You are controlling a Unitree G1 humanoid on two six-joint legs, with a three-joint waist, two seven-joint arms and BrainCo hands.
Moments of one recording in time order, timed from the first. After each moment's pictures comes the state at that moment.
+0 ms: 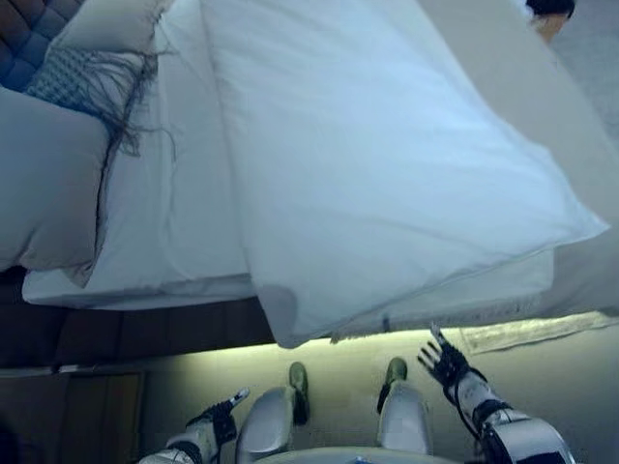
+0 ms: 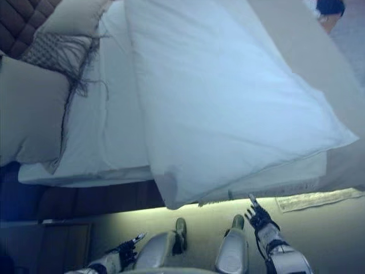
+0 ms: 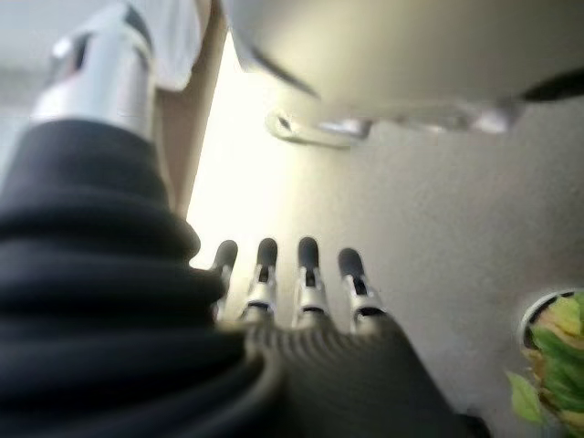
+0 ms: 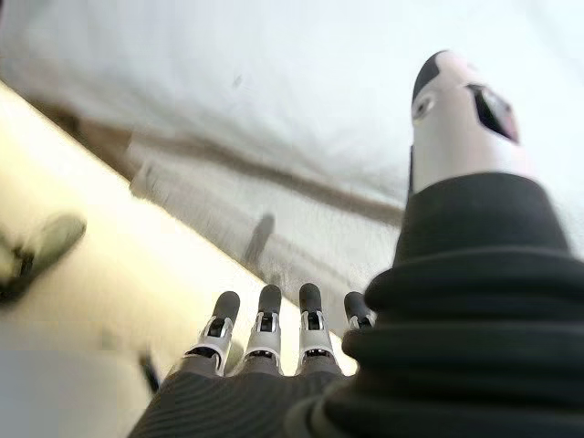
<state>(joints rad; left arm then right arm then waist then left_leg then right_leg) -0.14 0.19 -0.22 1.32 -0.69 0.07 0.00 -0.36 -0.33 0.06 1.26 1.17 0.03 0.14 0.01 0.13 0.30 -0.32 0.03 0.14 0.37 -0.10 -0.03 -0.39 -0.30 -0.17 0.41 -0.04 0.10</state>
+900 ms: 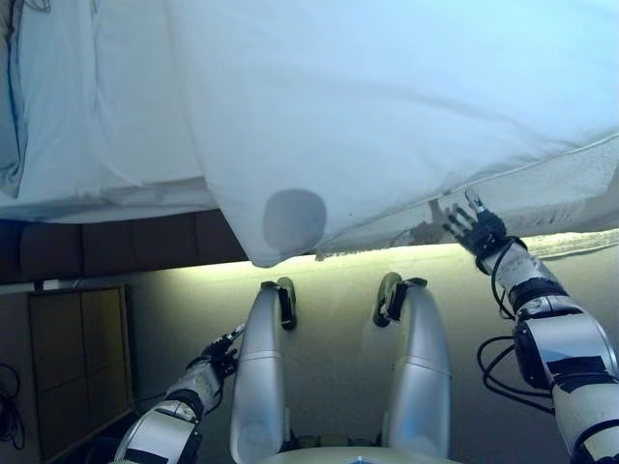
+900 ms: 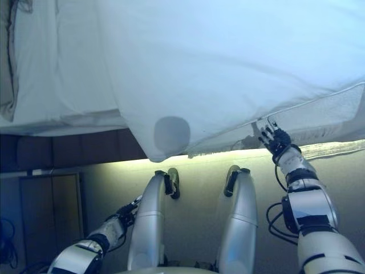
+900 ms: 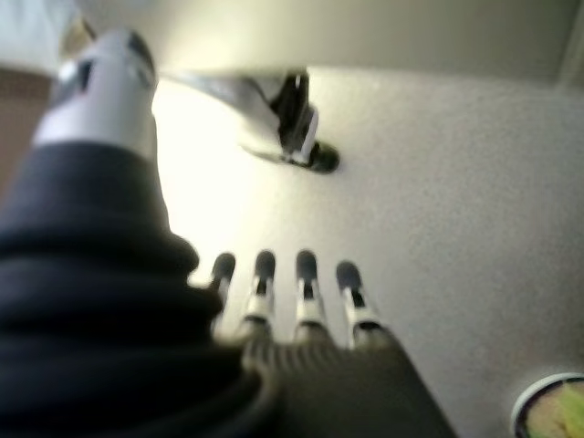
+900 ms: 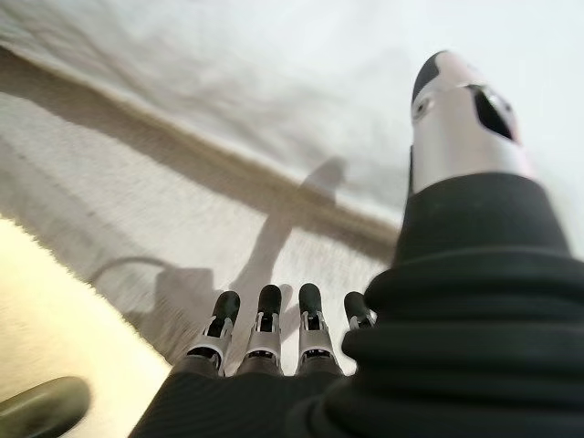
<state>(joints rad) -0.33 0.24 -0.23 1.25 -0.85 0.02 -0.02 -0.91 -0.62 0.13 1.27 1.16 0.16 0.13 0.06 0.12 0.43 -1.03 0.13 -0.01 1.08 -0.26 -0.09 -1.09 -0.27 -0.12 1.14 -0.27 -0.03</state>
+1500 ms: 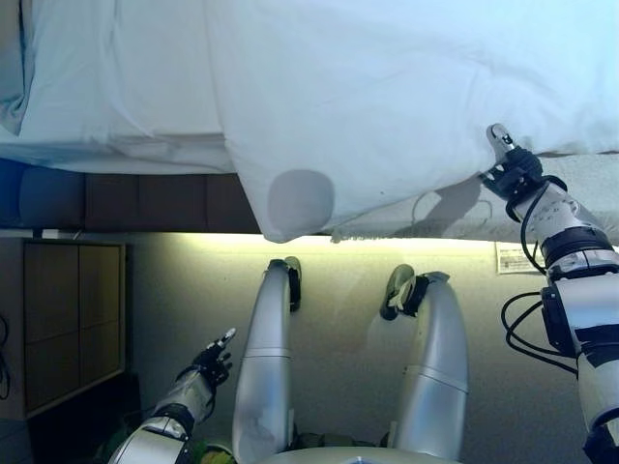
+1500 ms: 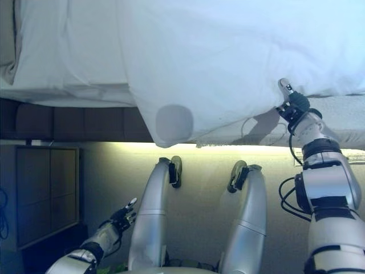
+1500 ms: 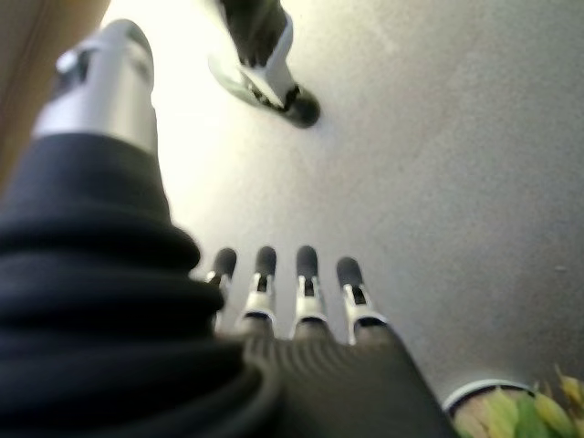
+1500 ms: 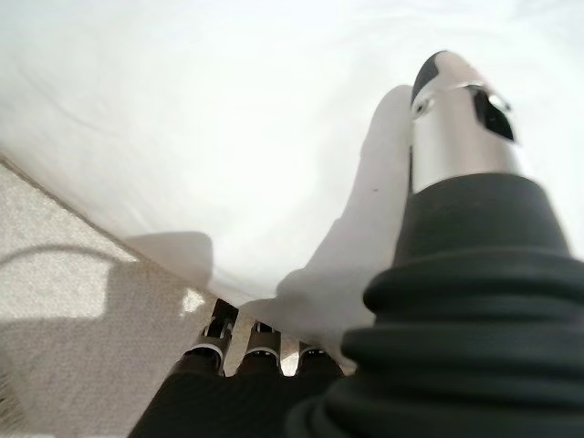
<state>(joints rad) -0.20 0.29 -0.17 1.16 -0.89 0.01 -0.05 -1.08 -0.71 0.22 1.27 1.12 0.20 0.12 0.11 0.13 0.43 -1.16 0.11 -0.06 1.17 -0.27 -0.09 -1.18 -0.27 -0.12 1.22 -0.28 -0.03</state>
